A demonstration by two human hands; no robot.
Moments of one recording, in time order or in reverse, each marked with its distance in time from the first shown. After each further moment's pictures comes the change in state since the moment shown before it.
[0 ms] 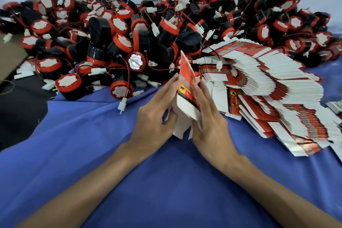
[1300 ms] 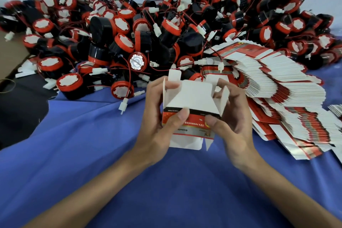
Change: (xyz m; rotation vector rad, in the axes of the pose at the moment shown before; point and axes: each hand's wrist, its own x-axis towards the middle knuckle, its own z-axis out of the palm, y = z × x) left_hand 0.001 0.042 -0.009 -0.655 0.023 -0.247; right_hand 0.006 -0.007 -0.028 0.914 0.095 -0.034
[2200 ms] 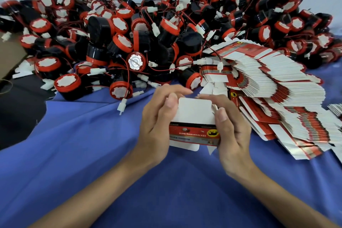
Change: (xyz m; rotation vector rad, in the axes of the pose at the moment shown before) left_hand 0.006 0.003 0.007 0.166 0.094 0.084; right_hand -0.007 0.001 0.012 -0.287 0.089 -0.062
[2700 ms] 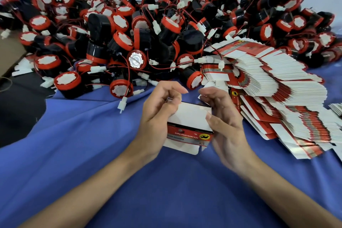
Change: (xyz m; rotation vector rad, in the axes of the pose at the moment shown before) left_hand 0.005 -0.007 -0.005 -0.168 -0.052 -0.188; right_hand 0.004 0.004 -0.002 0.506 -0.076 0.433
